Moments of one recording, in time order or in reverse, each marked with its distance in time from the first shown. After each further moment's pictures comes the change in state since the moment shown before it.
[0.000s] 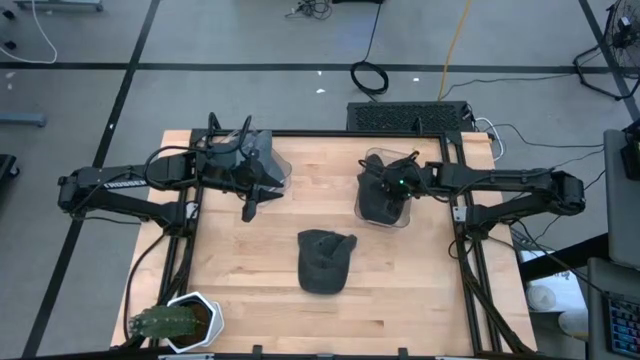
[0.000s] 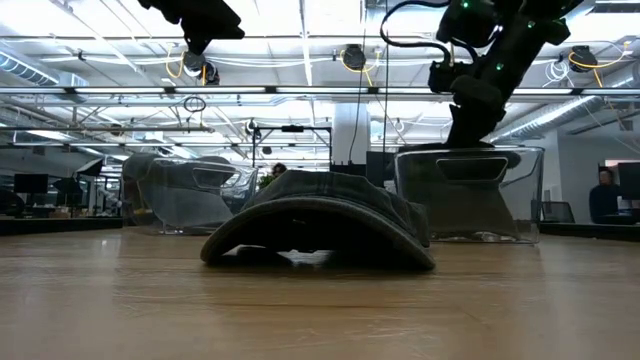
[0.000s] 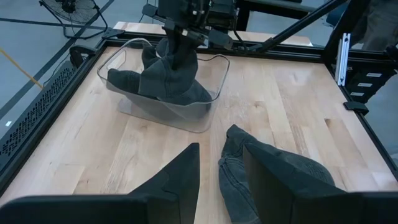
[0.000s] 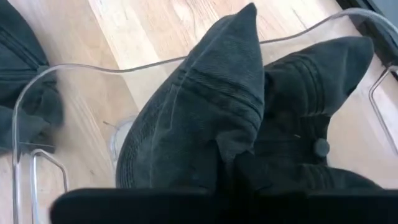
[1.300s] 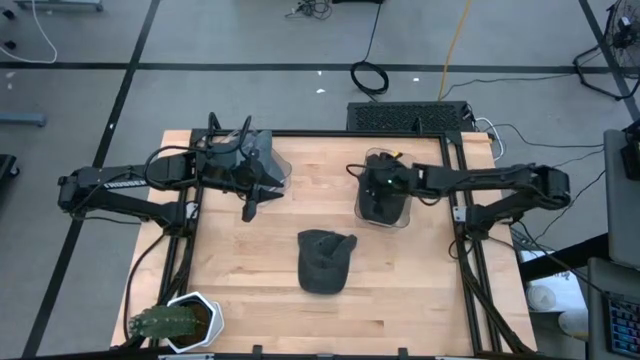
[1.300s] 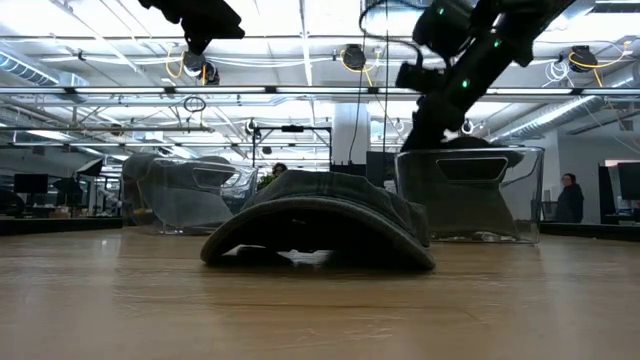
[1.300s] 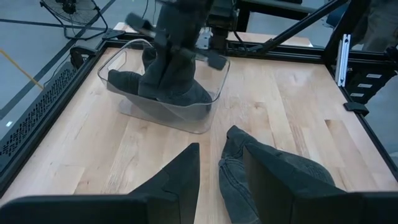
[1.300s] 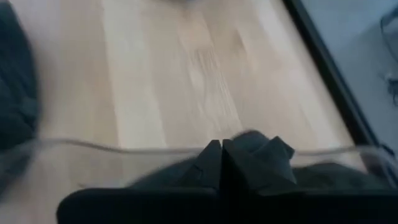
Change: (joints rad) left arm 0.000 0.000 0.000 0.003 0.000 0.000; right arm 0.013 0.148 0.000 0.355 0.022 -0.314
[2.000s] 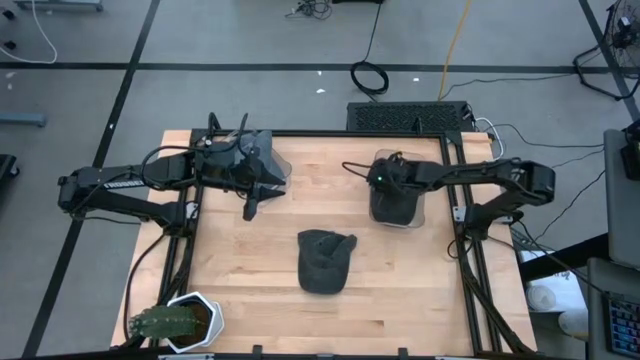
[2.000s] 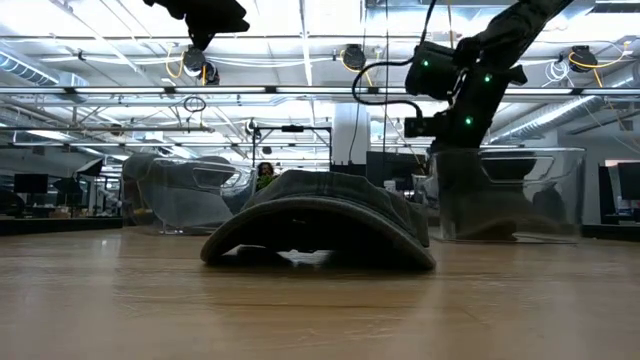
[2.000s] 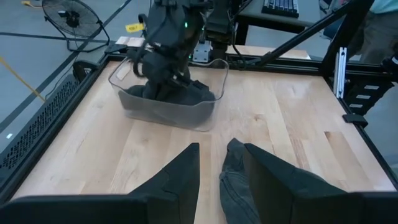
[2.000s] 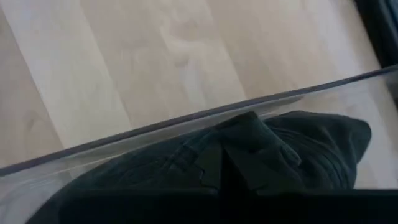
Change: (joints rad) left arm 0.000 0.000 0.000 0.051 0.000 0.000; right arm -0.095 0.138 0.003 -0.222 0.057 0.123
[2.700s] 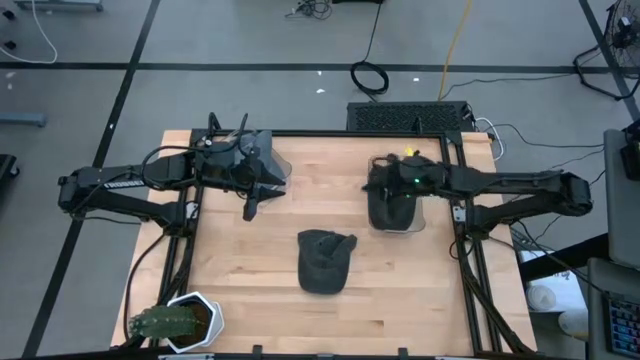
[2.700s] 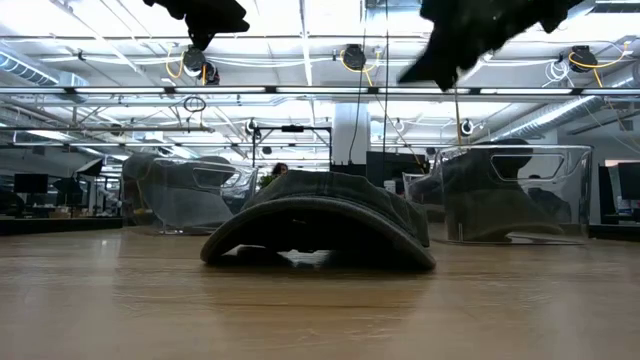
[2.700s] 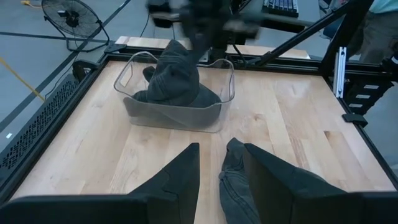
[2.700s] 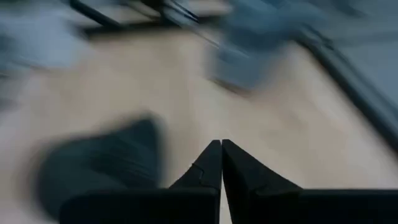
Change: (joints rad) left arm 0.000 0.000 0.000 -0.001 0.000 0.000; right arm 0.154 -0.371 -0.003 0.229 -0.241 0.020
